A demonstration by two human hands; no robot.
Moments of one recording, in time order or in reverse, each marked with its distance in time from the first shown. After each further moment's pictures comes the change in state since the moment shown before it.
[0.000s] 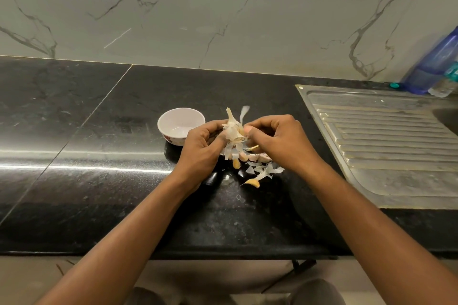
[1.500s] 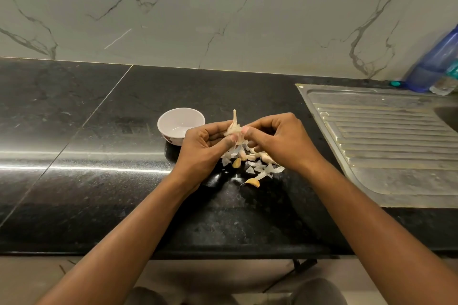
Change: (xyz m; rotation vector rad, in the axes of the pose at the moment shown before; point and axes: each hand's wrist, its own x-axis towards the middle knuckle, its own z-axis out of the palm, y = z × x) left_hand -0.005 0.005 0.000 -0.092 -0.039 0.013; right_hand -0.003 -0.006 -0.005 -0.008 -0.009 -0.031
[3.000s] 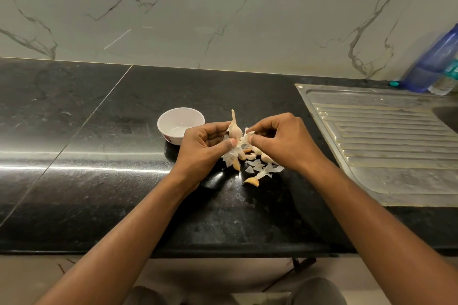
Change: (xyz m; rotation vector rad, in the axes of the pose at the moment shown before) left_hand -0.002 0.003 0.000 -0.010 0.014 -0.015; right_hand 0.002 0.009 -0.002 -0.177 0.013 -0.030
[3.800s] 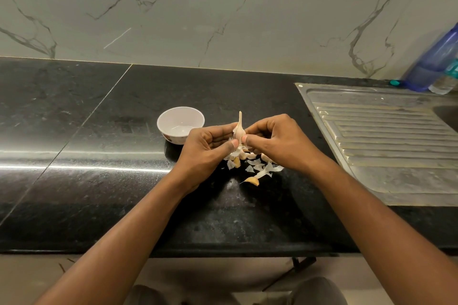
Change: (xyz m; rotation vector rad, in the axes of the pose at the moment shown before) left_hand 0.003 -0.009 -0.004 0.081 -0.102 0.007; right_hand 0.002 -0.003 -0.002 0.148 -0.163 -0.004
